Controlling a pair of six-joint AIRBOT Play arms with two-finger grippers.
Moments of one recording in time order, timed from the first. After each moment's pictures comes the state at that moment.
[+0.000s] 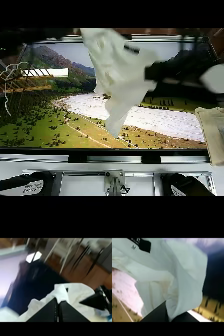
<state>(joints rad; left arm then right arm) -0.14 -1.37 1.85 0.25 -1.03 -0.88 0.35 -1.05 1.58 -1.48 1.11 1.65</state>
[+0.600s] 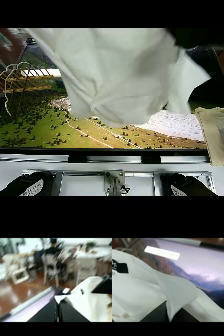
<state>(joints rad) -0.10 -1.05 1.96 0.58 -1.05 -0.94 0.37 -1.14 2.03 -1.31 1.38 1.57</state>
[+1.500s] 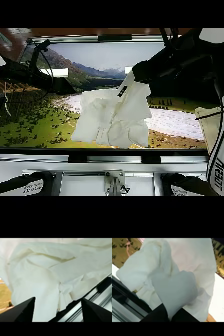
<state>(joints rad) -0.09 -1.33 1.53 0.89 -1.47 -1.23 0.37 -1.41 2.04 -1.25 1.70 1.52</state>
